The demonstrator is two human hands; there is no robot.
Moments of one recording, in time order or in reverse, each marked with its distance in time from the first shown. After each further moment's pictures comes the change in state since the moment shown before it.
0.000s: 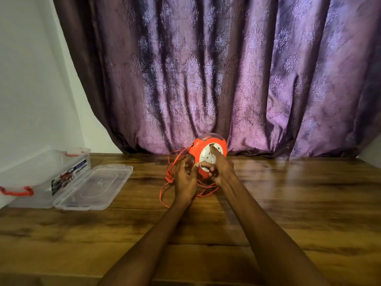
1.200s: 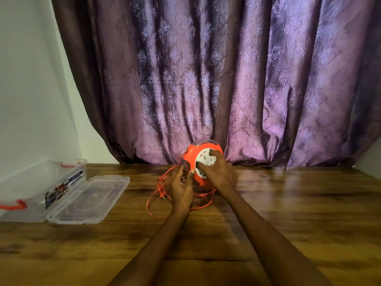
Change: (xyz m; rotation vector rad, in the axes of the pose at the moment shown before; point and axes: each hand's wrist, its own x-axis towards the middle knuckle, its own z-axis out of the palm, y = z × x) left_hand 0.001 0.016 0.000 -0.156 0.066 -0.051; right_hand -0.003 -0.011 -0.005 -1.089 0.271 -0.613
